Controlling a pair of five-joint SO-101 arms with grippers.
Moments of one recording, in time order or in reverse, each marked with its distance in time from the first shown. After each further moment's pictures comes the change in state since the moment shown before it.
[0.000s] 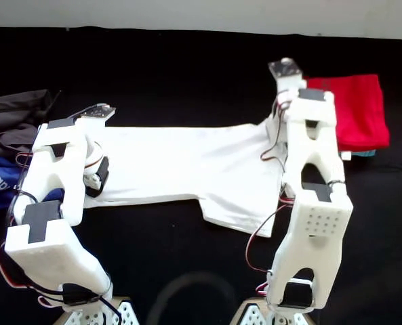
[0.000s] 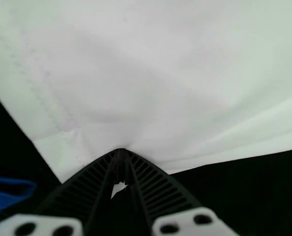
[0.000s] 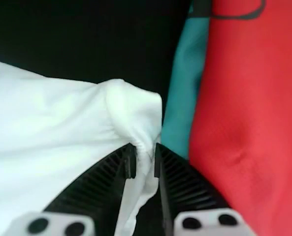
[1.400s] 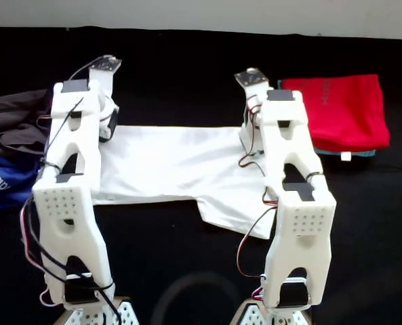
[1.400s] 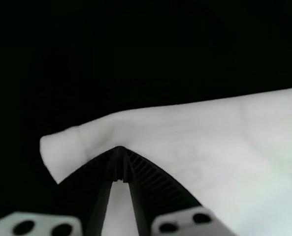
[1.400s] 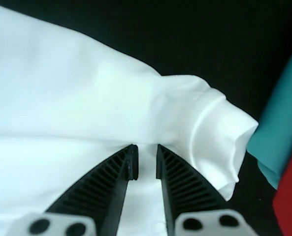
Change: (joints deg) left arm 4.5 33.8 -56.6 6.9 4.5; right arm -8.9 0.3 5.5 1.7 -0.1
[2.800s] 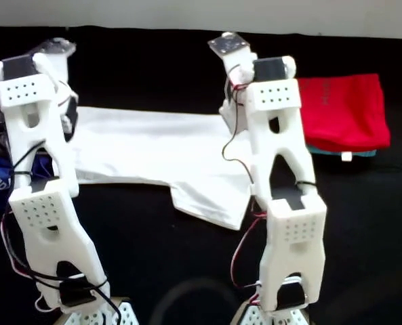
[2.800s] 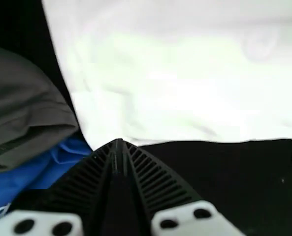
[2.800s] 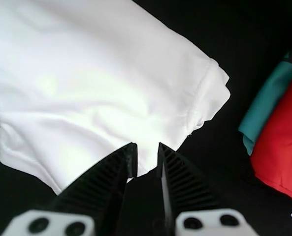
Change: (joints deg) left arm -8.2 -11.3 -8.0 26.9 -0.4; right arm -8.1 -6.5 -24.4 26.0 -0.1
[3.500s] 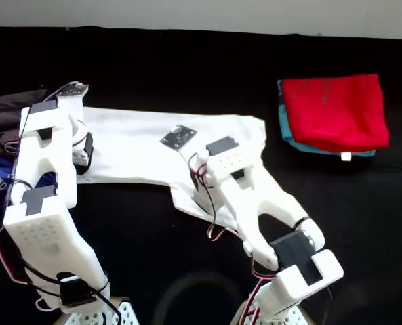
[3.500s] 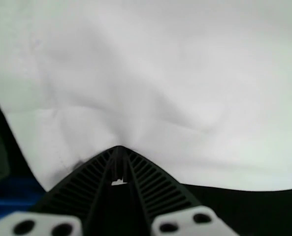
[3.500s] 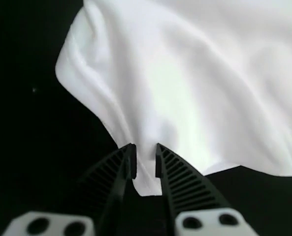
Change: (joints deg) left arm 0.9 -9.6 44.2 -32.8 2.5; right arm -14.9 -26.0 70.8 -33.1 3.8
